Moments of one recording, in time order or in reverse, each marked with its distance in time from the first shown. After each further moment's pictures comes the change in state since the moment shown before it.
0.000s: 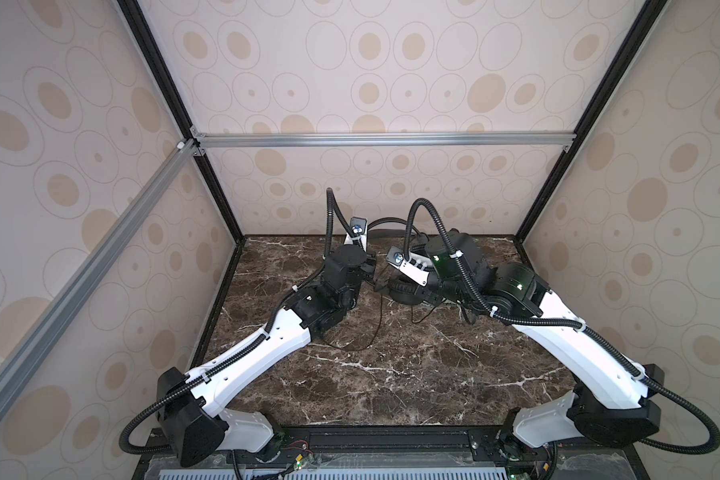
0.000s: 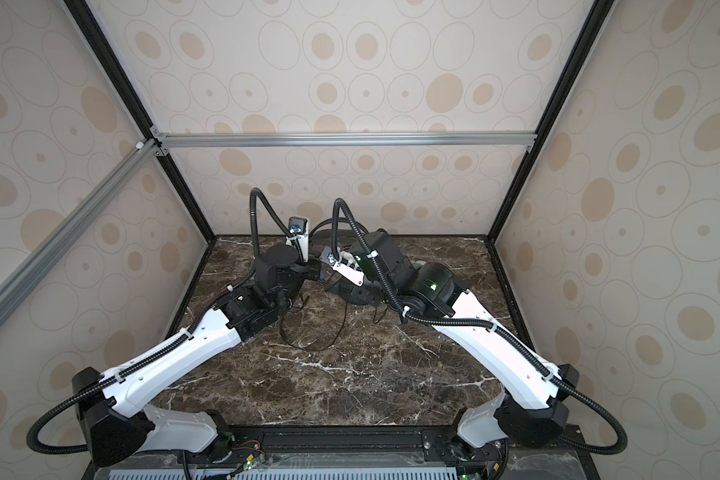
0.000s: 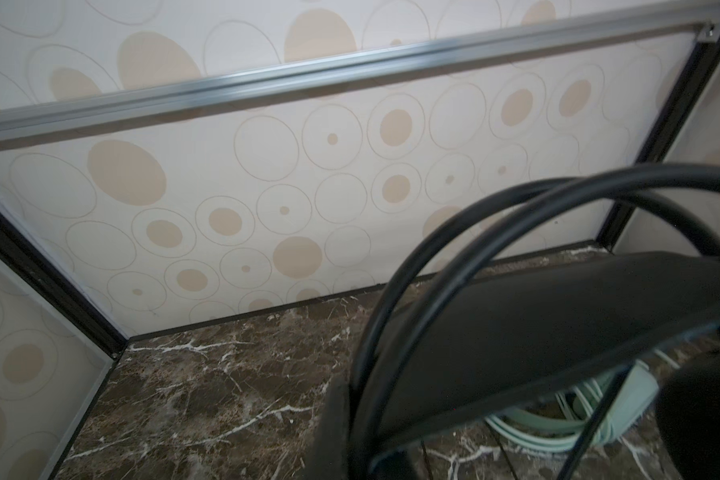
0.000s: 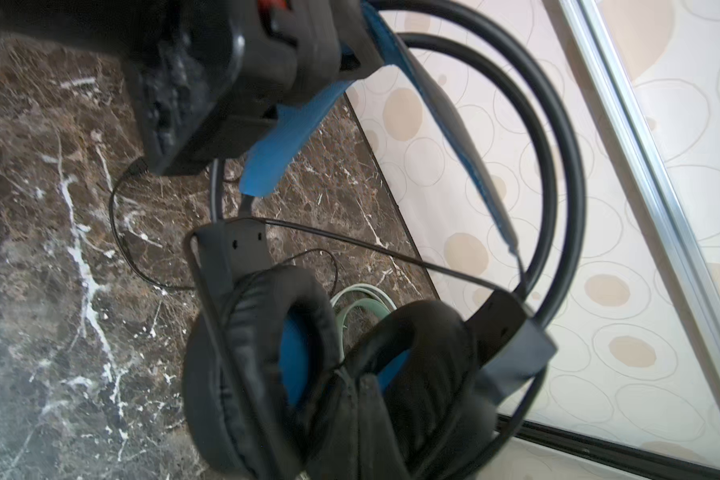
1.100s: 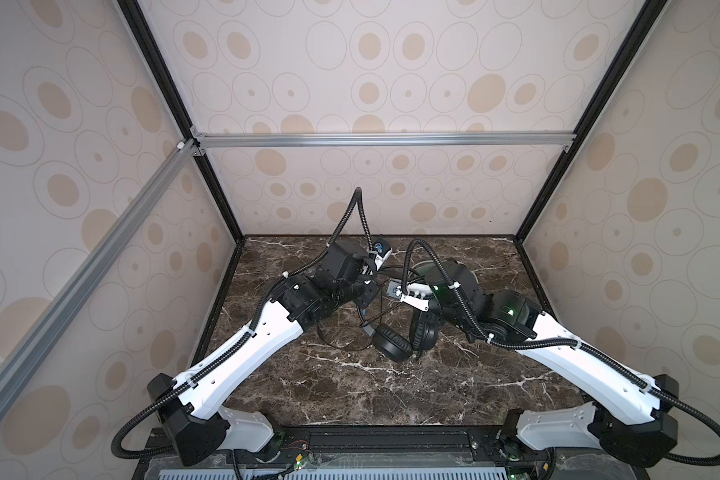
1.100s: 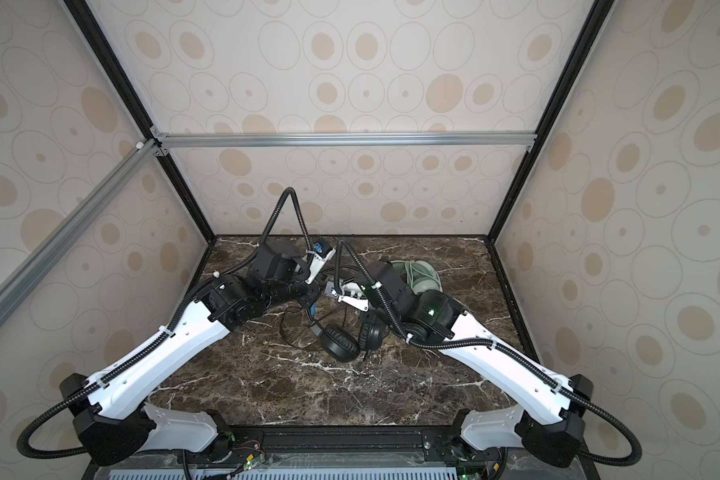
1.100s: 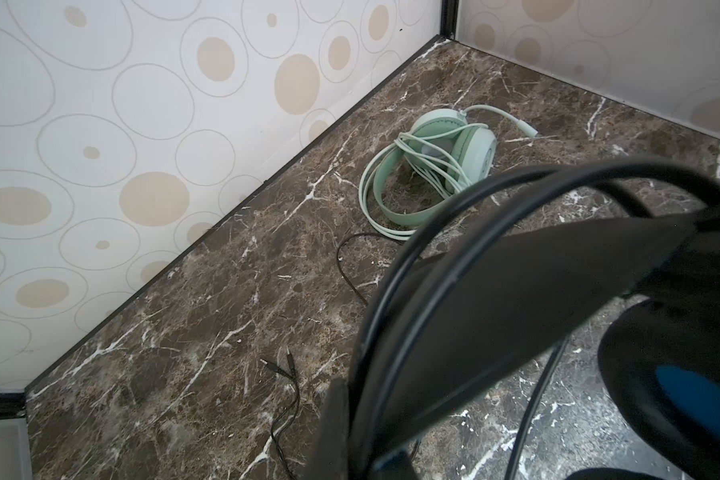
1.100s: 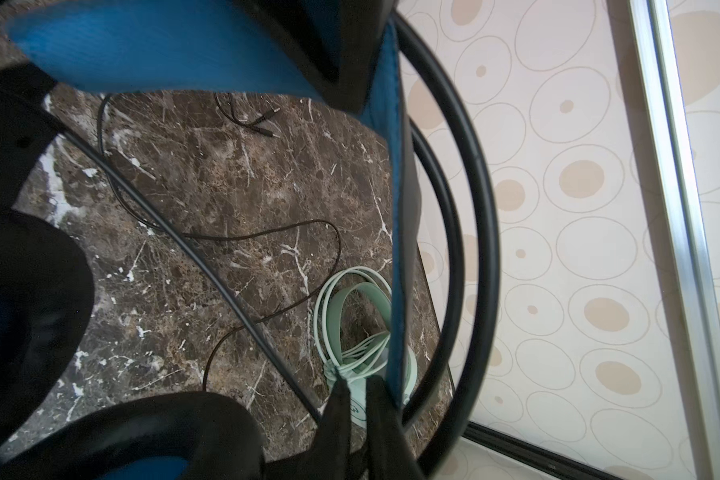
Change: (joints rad) left arm 0.011 0.006 0.193 -0.559 0.468 0.169; right arm 0.006 -0.171 -0.373 0.208 -0.007 -0.143
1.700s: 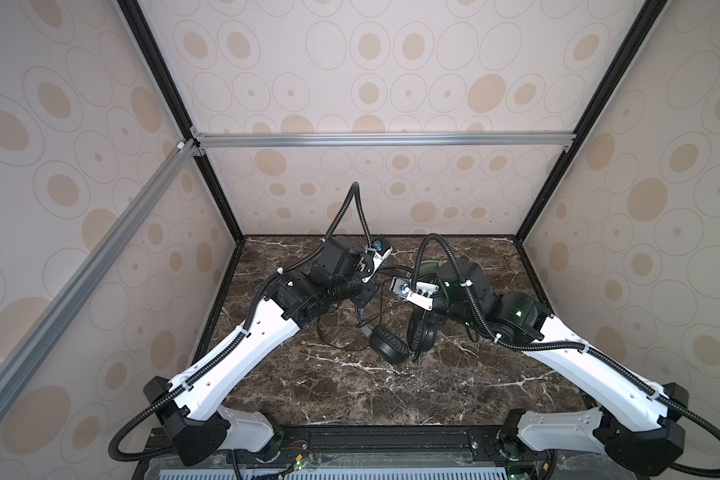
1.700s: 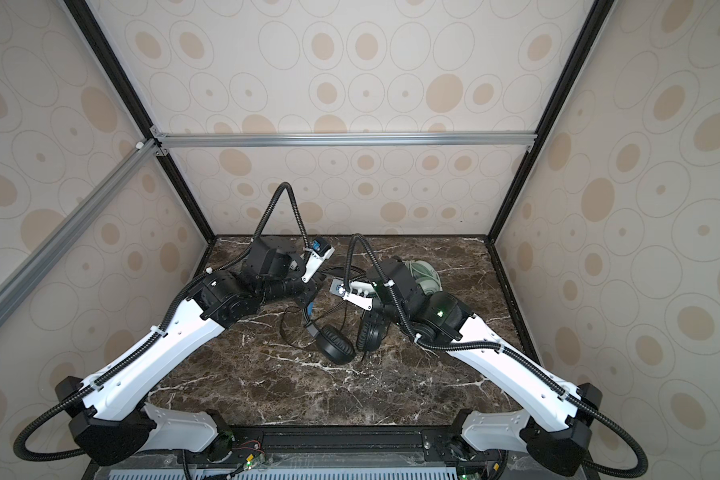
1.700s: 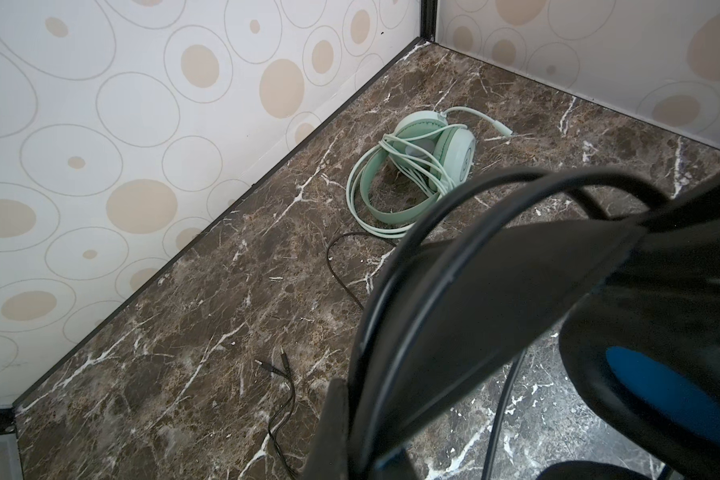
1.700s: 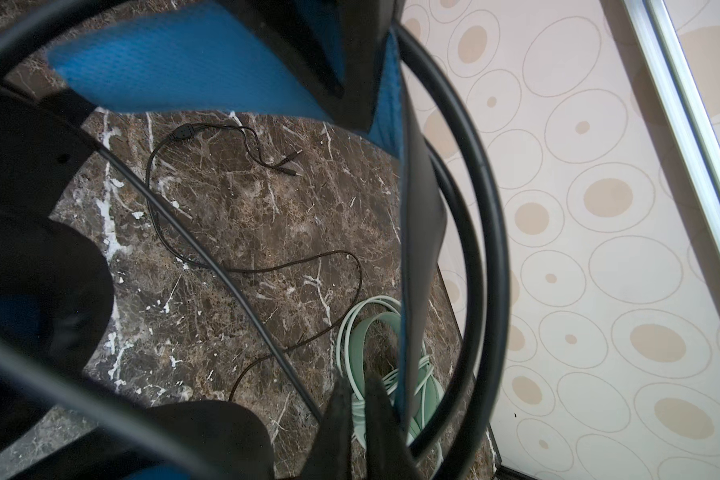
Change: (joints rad) left arm 0.010 0.002 0.064 -0.072 0.045 0.023; right arm -0.055 -0.033 -0.050 0.068 -0.146 -0.004
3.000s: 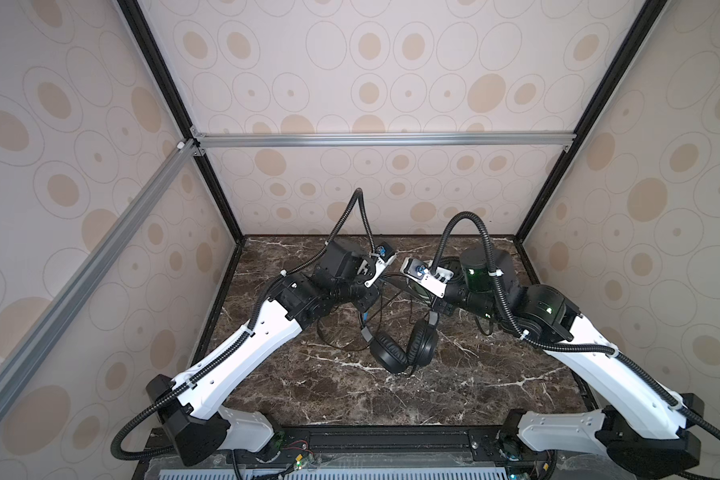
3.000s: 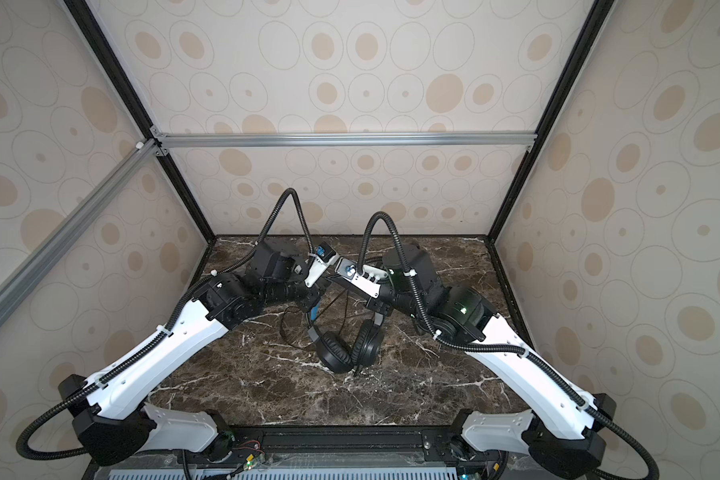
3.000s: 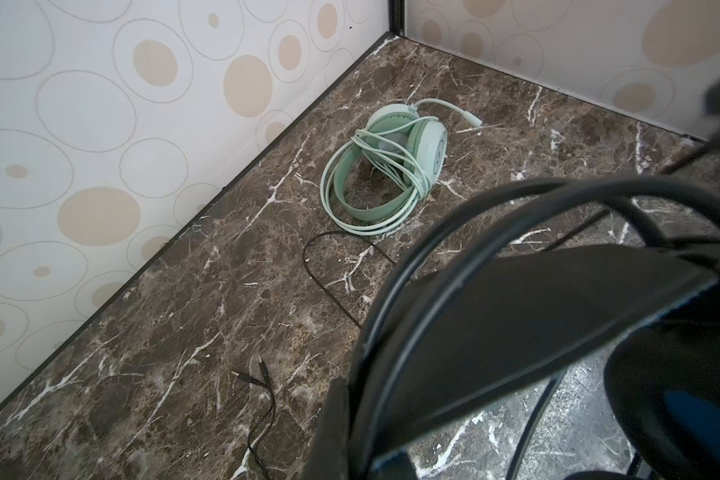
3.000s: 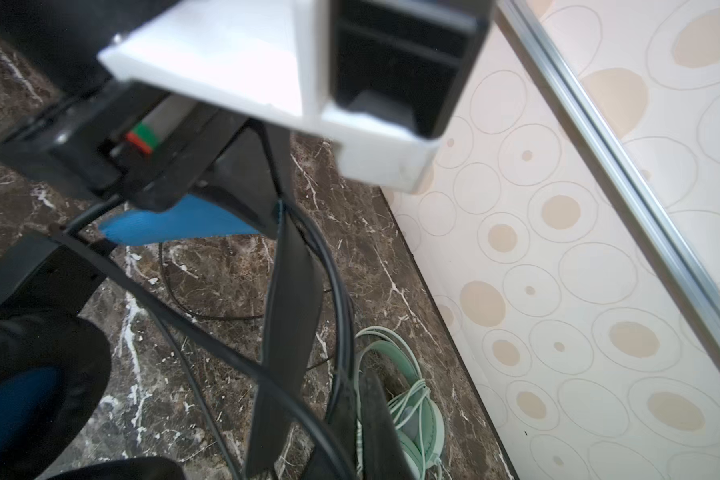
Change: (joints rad) left arm 0.005 0.002 -0.057 0.045 0.083 0.011; right arm -0.013 -0.010 0.171 -0.050 -0.038 0.097
